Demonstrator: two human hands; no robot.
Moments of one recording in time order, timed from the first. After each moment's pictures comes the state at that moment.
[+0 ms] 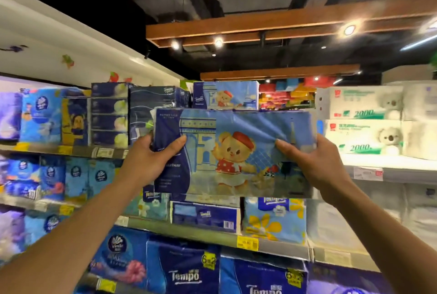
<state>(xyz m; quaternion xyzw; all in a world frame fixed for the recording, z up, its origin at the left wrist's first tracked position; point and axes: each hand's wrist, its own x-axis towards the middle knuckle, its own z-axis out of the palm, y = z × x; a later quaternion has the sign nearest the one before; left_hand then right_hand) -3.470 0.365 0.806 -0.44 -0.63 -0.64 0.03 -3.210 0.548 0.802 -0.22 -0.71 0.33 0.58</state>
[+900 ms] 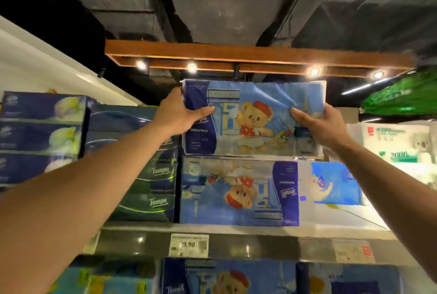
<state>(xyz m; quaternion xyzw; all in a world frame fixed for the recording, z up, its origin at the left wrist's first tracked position) -3.755 0.625 0.977 -0.57 -0.59 -0.56 0.16 -3.454 0.770 0.958 -0.19 -0.70 0.21 0.65</state>
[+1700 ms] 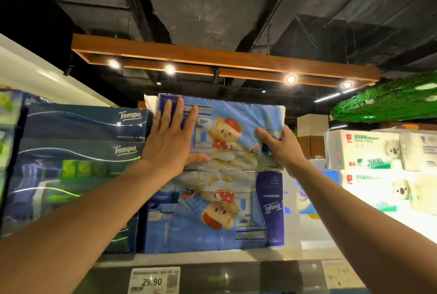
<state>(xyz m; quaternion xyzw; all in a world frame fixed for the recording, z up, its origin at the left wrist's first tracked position) -3.748 0.704 0.938 -0.57 -0.66 -0.23 0.44 -3.501 0.841 0.938 -0.30 -0.69 0.21 0.62</state>
